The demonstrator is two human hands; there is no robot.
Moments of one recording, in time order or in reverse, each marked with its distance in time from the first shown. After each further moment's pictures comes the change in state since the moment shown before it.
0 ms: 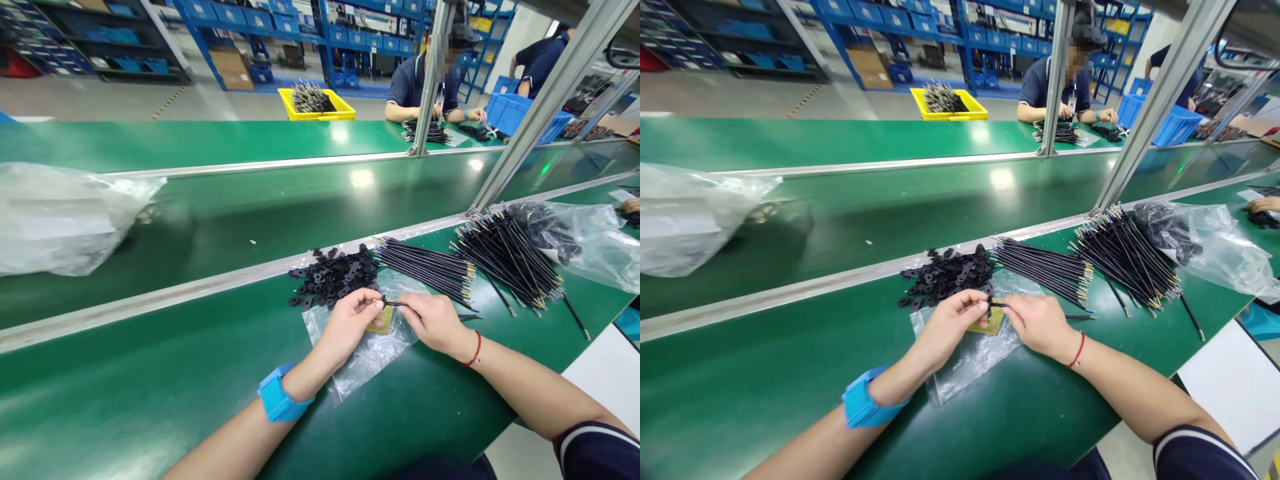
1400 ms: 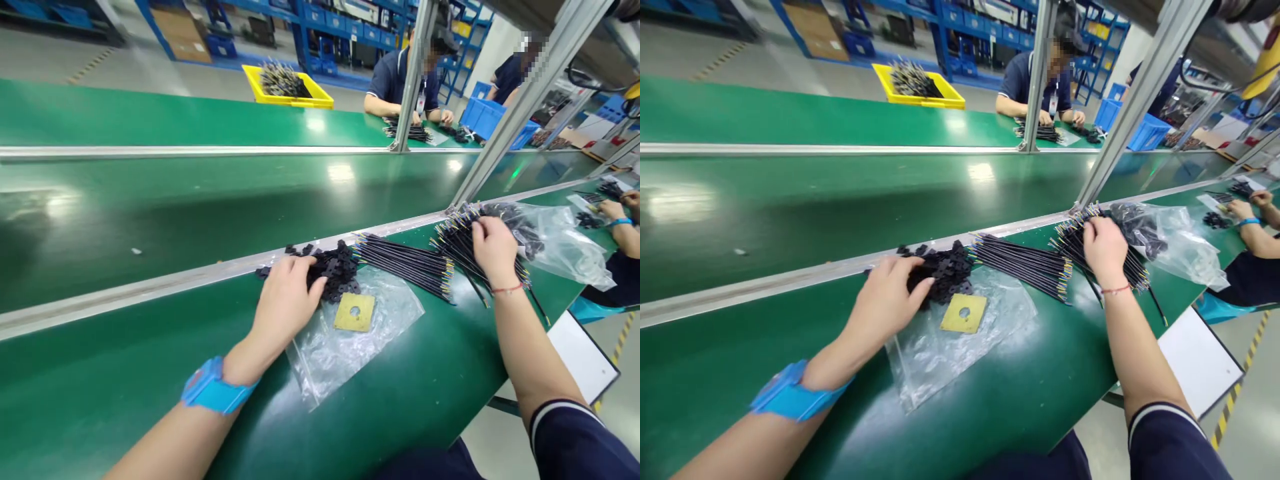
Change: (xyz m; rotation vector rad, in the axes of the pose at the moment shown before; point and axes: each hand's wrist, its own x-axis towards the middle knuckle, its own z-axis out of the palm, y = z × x) left_hand 0.033 0.017 -0.051 1.189 0.290 0.501; right_hand 0.017 0.100 -0.115 -0.499 0.494 0.470
